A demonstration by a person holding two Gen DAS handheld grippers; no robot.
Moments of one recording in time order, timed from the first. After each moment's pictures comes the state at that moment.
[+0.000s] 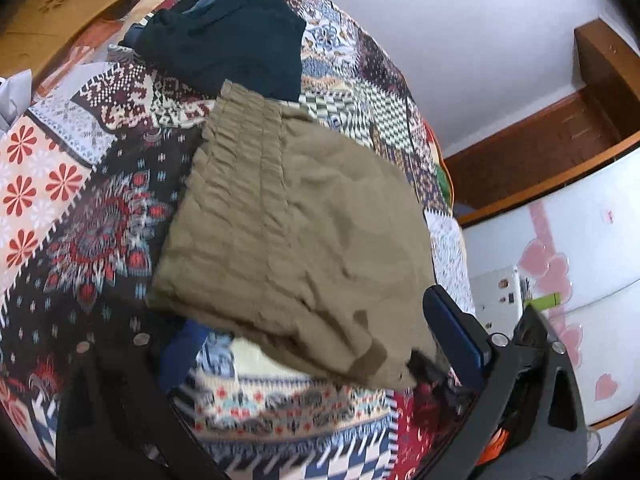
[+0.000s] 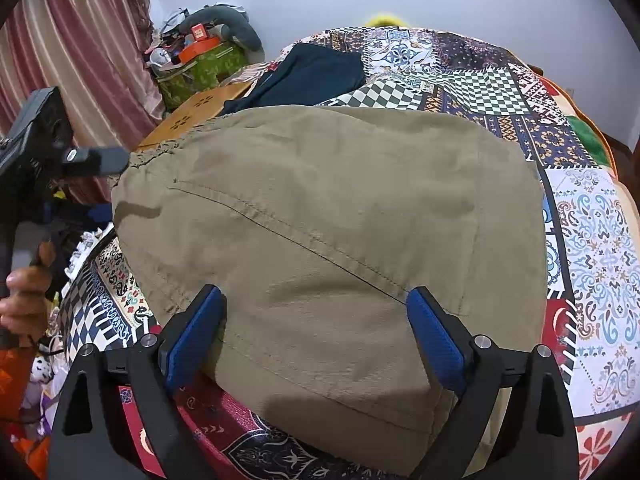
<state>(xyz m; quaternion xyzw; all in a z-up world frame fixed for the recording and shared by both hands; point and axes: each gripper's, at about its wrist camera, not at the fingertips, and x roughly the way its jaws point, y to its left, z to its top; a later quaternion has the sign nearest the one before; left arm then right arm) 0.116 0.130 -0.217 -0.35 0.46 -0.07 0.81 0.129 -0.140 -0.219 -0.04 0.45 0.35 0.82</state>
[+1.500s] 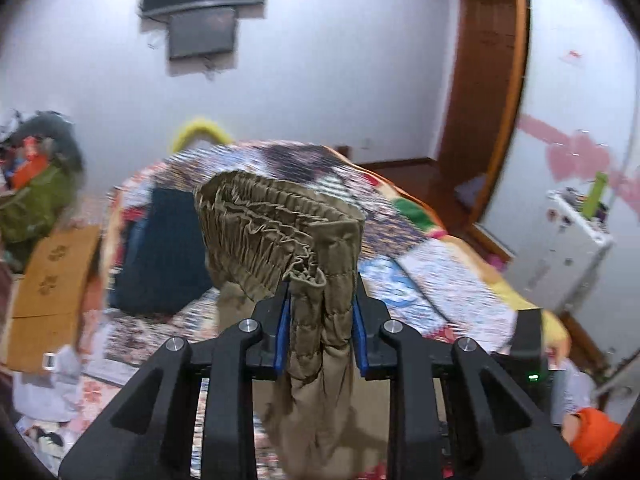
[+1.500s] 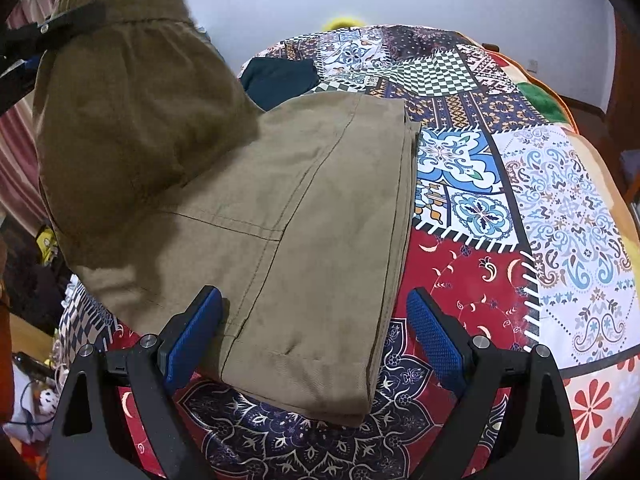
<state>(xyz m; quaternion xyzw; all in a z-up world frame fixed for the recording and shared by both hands) 0.124 -0.004 -0.075 -0.02 0.32 -0.10 0.94 0.129 -0.182 -0.215 0.01 0.46 0.30 0.84</state>
